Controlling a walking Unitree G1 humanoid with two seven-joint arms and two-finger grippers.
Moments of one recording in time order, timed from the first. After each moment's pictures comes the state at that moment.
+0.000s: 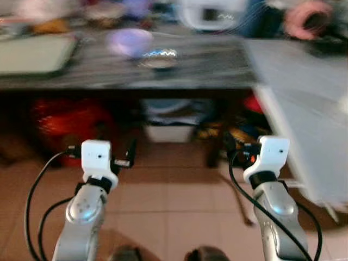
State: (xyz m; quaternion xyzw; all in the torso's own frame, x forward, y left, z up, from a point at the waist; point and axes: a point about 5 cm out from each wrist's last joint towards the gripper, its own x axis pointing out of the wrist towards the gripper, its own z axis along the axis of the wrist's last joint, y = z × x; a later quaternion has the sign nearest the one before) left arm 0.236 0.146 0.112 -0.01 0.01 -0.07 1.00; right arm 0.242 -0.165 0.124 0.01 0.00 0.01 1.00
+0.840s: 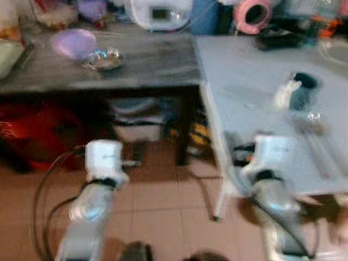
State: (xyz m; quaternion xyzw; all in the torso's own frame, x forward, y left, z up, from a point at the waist) left arm 0.239 0.148 0.107 0.00 0.01 -0.08 1.00; right arm 0.249 -0.159 0.121 -0.01 0.00 0.02 1.00
